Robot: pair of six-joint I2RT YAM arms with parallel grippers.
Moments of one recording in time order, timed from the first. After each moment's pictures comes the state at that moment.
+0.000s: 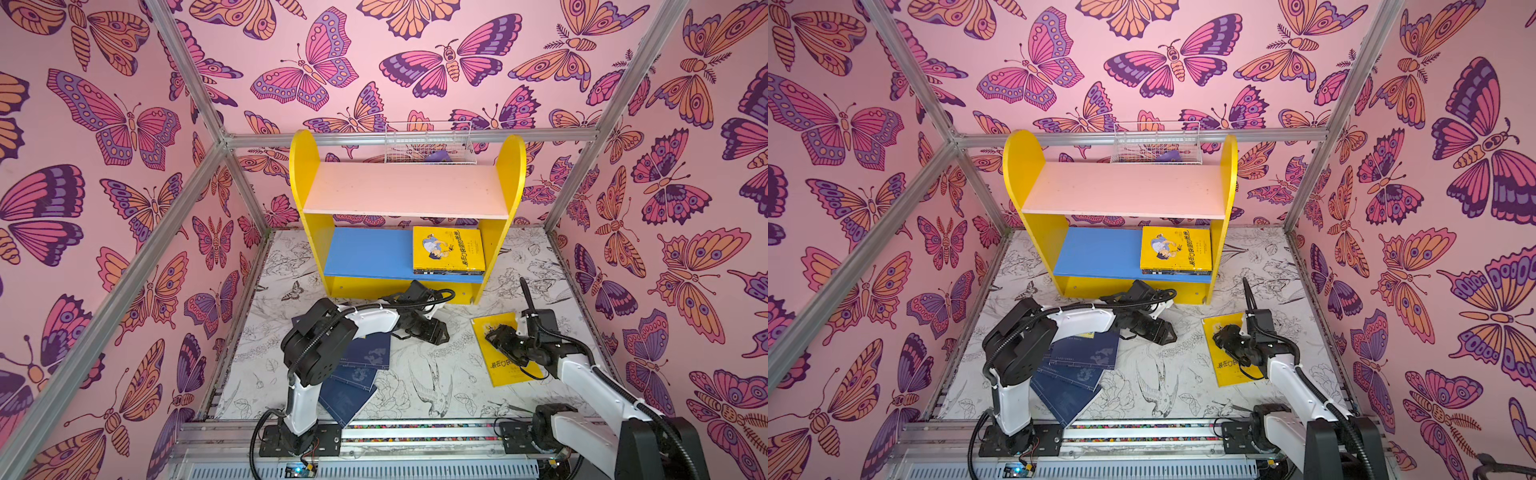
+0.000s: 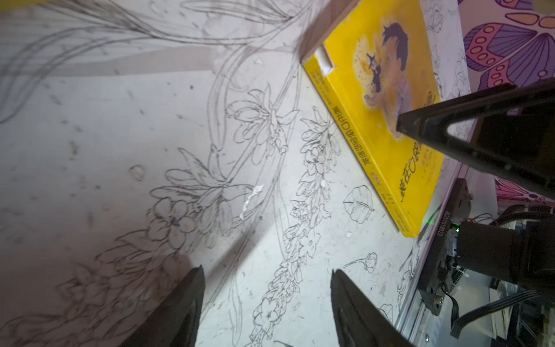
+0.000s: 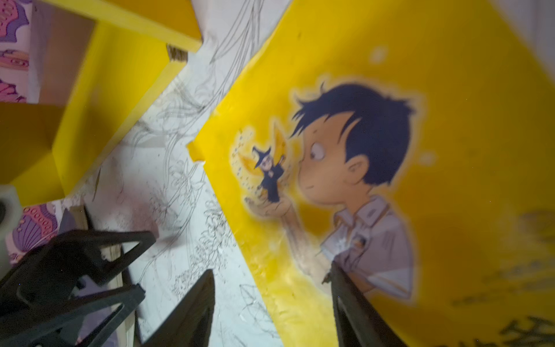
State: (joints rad) left arm -0.80 1.96 1.20 -0.26 0.50 -0.34; right arm 0.09 1.01 0.38 -0.38 -0.34 0.72
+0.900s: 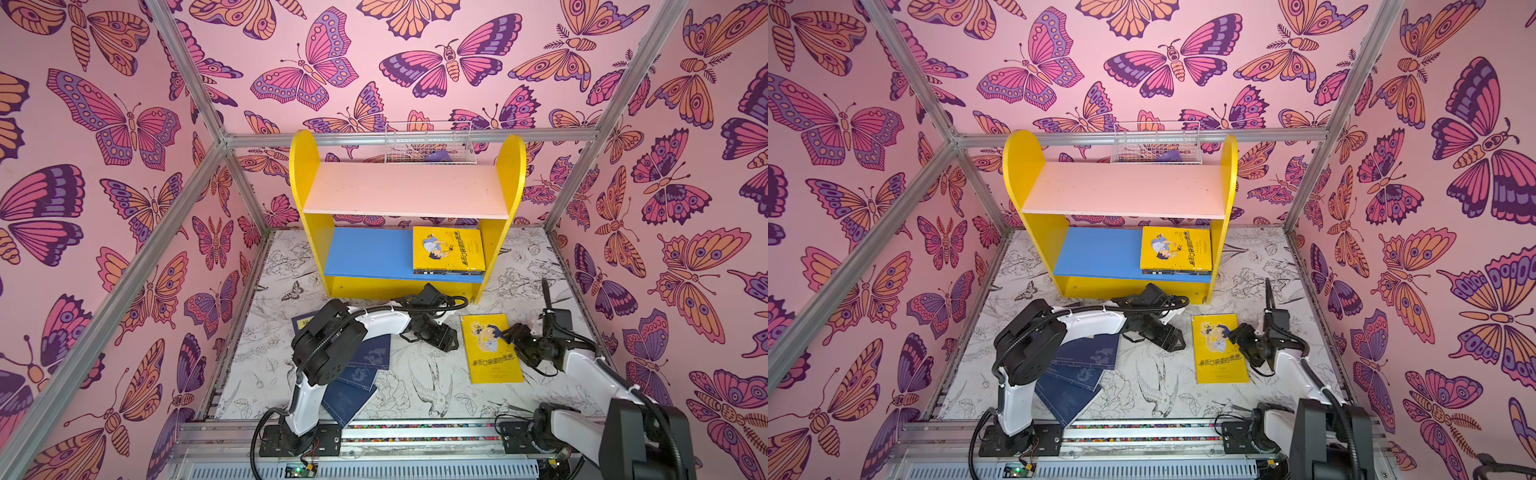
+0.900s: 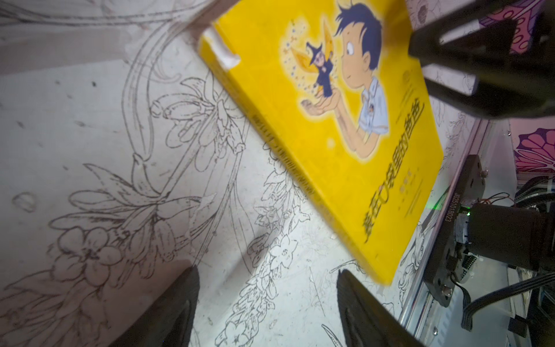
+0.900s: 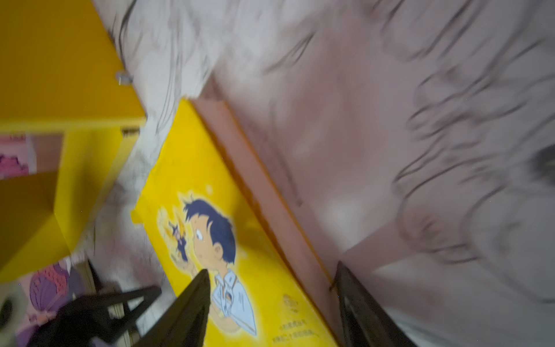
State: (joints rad) left arm -0.86 2.01 1.28 -0.32 0.47 -0.30; right arm -0.06 1.06 0.38 -0.38 -0.40 0.70
